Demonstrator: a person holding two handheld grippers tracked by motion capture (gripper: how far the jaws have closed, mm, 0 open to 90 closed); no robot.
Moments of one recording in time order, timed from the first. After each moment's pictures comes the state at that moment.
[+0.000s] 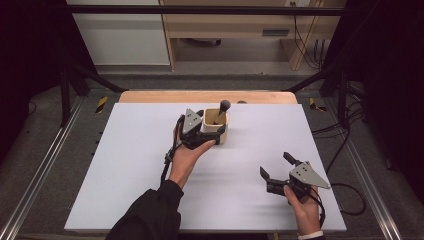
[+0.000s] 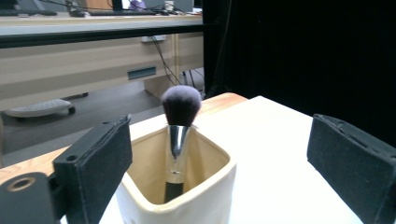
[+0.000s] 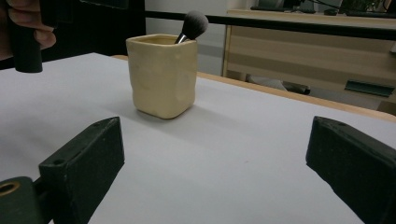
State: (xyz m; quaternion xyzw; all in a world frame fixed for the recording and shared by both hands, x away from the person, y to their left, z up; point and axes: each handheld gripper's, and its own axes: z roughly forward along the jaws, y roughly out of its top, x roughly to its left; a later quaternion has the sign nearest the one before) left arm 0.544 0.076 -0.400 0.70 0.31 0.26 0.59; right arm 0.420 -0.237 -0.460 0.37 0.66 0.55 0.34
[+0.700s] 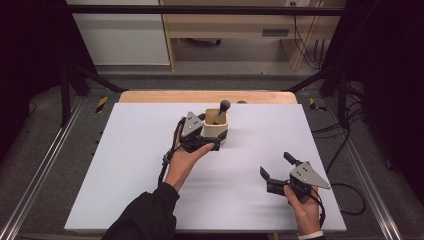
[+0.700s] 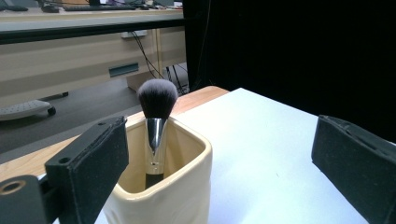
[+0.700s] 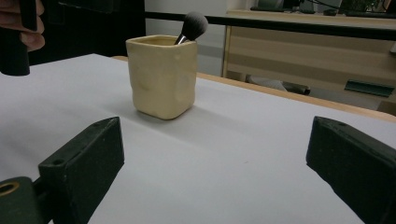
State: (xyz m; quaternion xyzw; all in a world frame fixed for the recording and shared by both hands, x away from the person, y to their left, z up) left arm 0.535 0.078 -0.400 0.72 0.29 0.24 0.59; right arm 0.420 -0.238 -0.460 0.37 0.66 0.55 0.34
